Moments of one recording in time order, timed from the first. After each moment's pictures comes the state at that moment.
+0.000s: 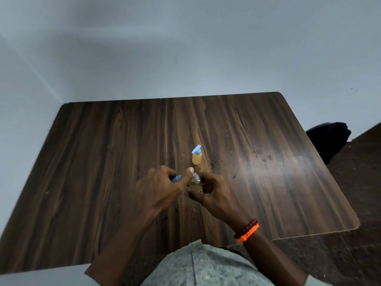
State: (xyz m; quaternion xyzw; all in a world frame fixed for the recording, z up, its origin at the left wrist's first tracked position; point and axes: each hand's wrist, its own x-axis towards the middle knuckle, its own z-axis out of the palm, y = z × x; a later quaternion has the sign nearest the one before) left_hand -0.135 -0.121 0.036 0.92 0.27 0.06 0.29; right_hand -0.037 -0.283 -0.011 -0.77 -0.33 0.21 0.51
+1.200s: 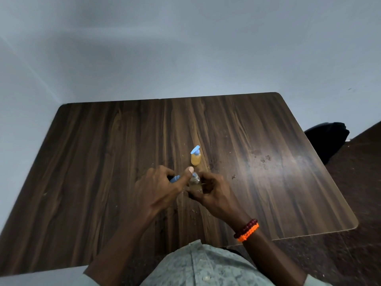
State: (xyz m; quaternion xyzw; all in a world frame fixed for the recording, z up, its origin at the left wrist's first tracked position) left_hand -0.132 -0.120 0.034 0.91 0.29 0.05 0.30; right_hand -0.033 -0.284 -0.009 -0.77 -0.34 0.22 0.50
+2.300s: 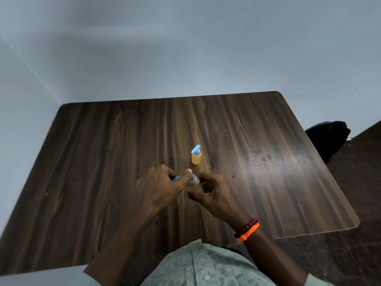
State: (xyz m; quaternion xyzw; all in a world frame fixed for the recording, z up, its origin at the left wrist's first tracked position) left_hand -0.131 -0.118 0.033 0.92 0.27 0.04 0.29; right_hand -0.035 -0.286 -0.012 -0.78 -0.35 0.20 0.48
